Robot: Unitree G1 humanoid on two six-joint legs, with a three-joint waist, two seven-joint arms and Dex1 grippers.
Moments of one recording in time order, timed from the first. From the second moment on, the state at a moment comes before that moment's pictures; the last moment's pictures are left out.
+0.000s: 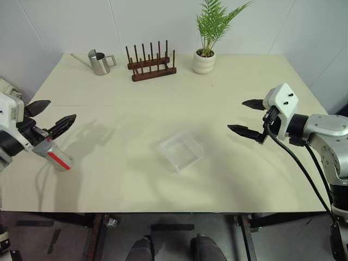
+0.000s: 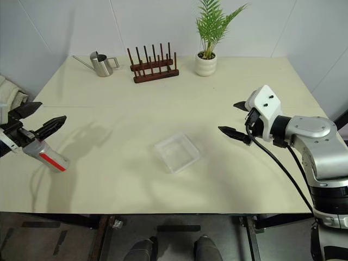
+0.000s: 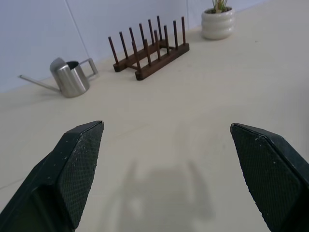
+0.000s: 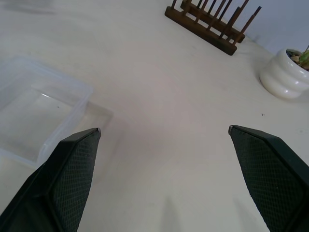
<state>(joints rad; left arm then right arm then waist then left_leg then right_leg) -0.32 0.89 0.54 0.03 -0.50 0.39 -0.72 -0.61 -0.84 -0.09 -0.16 0.36 0.55 0.90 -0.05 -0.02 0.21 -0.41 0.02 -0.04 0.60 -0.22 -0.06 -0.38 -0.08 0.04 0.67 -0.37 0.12</state>
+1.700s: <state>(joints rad) -0.11 -0.02 0.17 -0.77 0.17 0.65 0.46 -0.89 -0.55 0.04 0.43 0.41 0.16 1.41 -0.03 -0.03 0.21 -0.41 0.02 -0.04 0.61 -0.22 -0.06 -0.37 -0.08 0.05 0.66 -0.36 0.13</state>
